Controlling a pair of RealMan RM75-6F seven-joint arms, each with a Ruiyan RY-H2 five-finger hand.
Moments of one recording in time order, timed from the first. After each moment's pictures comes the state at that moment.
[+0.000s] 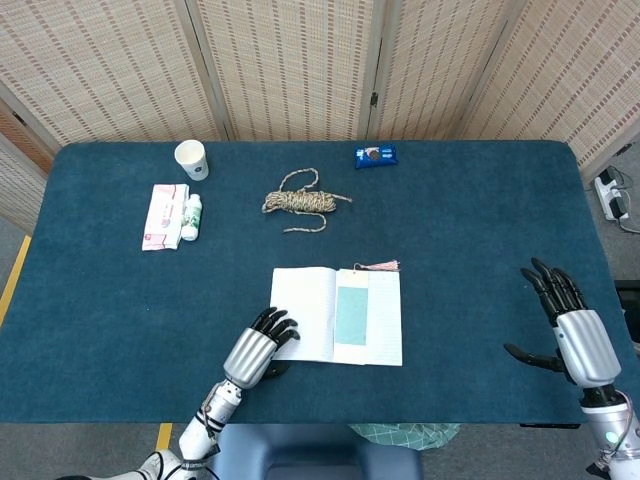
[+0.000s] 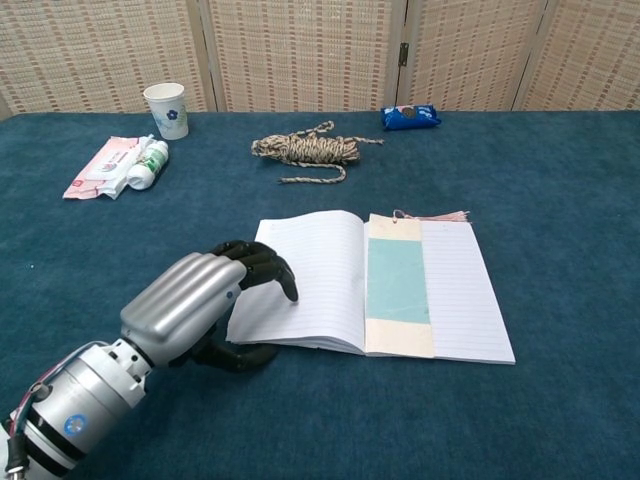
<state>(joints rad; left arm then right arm) -0.48 -2.12 -0.02 -0.82 1.70 1.34 -0.03 0.15 -1.07 0.03 -1.66 -1.61 1.54 0.26</state>
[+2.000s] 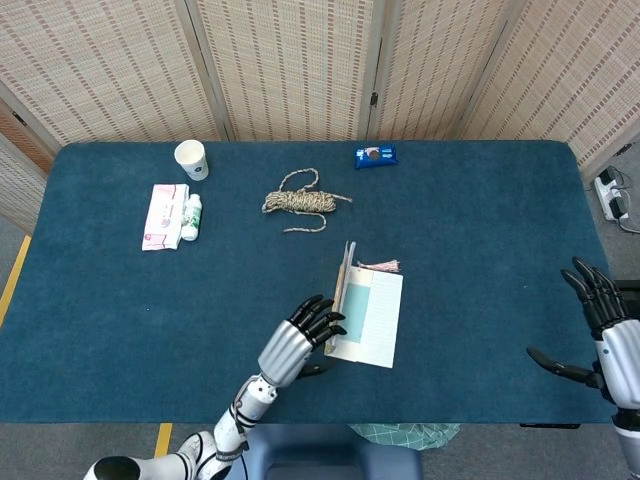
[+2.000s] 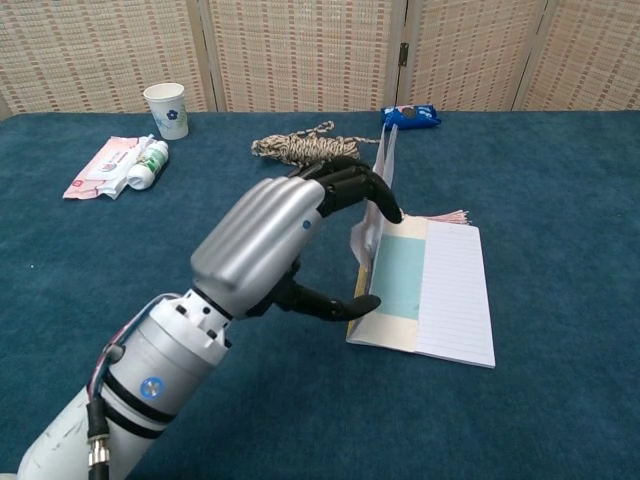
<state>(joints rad) -0.68 -2.27 -0.05 -0.73 1.73 1.57 -0.14 0.07 -1.00 0.05 -1.70 -1.70 1.71 0.38</state>
